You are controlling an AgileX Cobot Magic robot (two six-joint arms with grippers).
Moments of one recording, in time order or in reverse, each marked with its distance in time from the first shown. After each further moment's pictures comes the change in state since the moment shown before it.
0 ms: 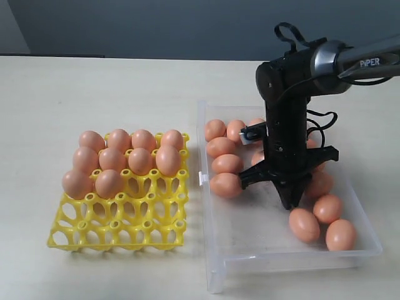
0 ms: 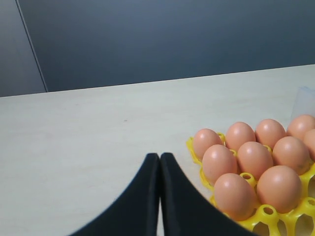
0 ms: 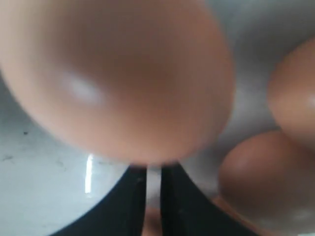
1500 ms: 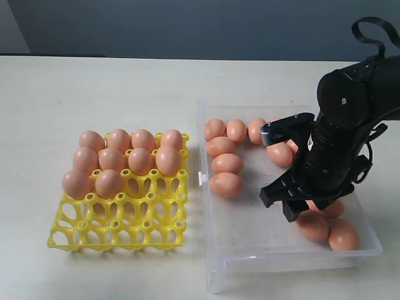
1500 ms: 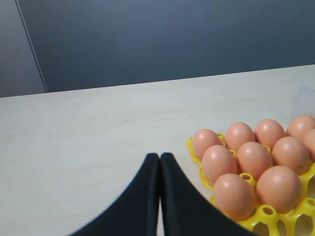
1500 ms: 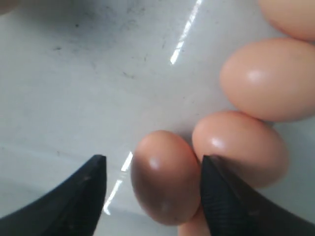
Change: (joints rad) left arm 0.000 0.000 0.000 0.000 0.000 0.000; right arm 0.009 -0.420 0.414 0.046 -0.311 -0.109
